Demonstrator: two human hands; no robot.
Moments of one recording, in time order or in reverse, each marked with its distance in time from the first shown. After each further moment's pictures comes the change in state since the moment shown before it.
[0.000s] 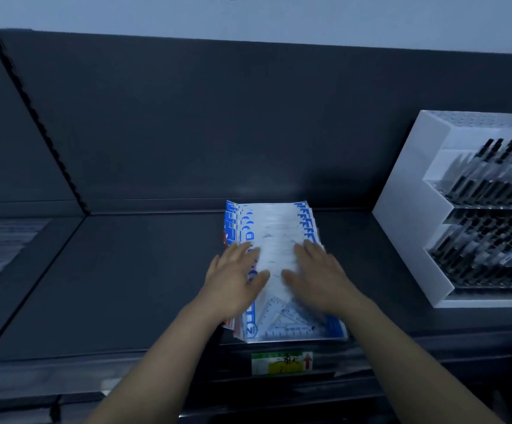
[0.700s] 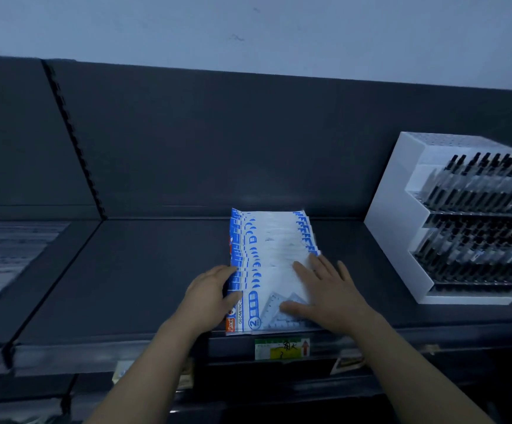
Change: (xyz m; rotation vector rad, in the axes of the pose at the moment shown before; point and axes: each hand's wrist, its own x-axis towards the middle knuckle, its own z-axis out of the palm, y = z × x) left_hand -0.046 -0.034 -0.006 -0.064 0.063 -0.020; right_hand -0.053 0.005 -0.004 -0.189 0.019 -0.095
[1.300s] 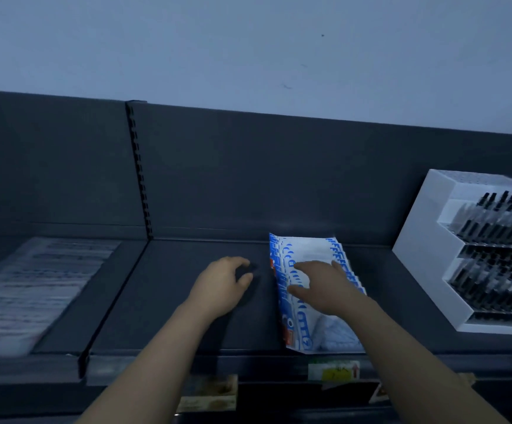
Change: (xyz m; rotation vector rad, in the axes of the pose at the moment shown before) left_hand -0.010 -0.028 -0.089 -0.037 0.213 0.018; right_hand 0.028 -0.109 -0.062 0.112 0.074 0.042
